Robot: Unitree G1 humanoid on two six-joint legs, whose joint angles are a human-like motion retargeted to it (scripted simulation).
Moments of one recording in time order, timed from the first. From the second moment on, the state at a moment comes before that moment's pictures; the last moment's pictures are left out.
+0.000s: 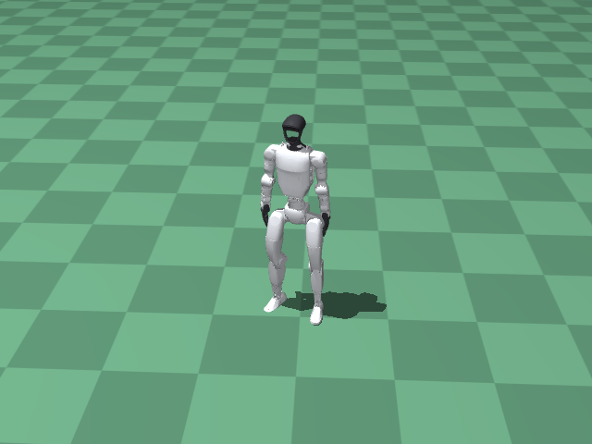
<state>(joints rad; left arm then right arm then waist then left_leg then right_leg) 0.14 0.04 0.29 1.63 0.10 -0.02 -0.08 0.04 -0.15 0.07 1.64 -0.57 -0.05 0.07 -0.04 -0.02 -0.11 -0.07 0.02 0.18 -0.01 -0.03 -0.06 -0.08 -0.16 -0.32 0.06 0.10 0.09</state>
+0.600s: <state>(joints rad) 0.14 0.04 0.30 1.63 0.10 -0.02 -0.08 0.04 -0.15 0.08 1.64 -0.58 -0.05 0.08 -0.04 -0.02 -0.11 -0.07 0.02 0.18 -0.01 -0.03 -0.05 -0.08 -0.16 -0.32 0.06 0.10 0.10</state>
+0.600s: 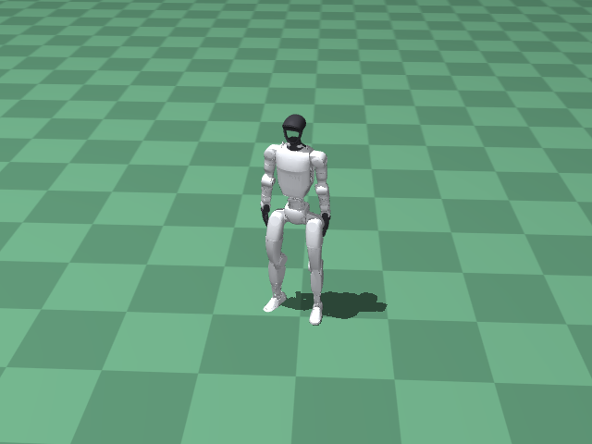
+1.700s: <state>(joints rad) 0.13 0.04 0.34 1.63 0.12 -0.04 -0.06 -0.02 -0.11 0.24 0.54 -0.27 -0.34 -0.15 0.03 0.00 -0.10 -0.06 0.06 0.28 0.00 -0.01 -0.04 -0.10 -0.13 -0.21 0.07 0.12 0.11</state>
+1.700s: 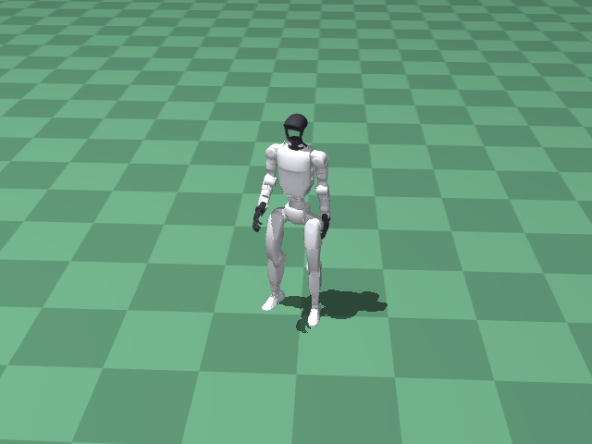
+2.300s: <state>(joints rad) 0.11 0.07 0.37 1.65 0.13 -0.04 -0.05 -0.90 -0.43 -0.07 -0.29 -0.47 -0.27 -0.77 0.16 -0.05 -0.17 -0.10 0.02 0.28 0.00 0.00 -0.02 -0.09 -0.14 -0.21 0.05 0.11 0.11</state>
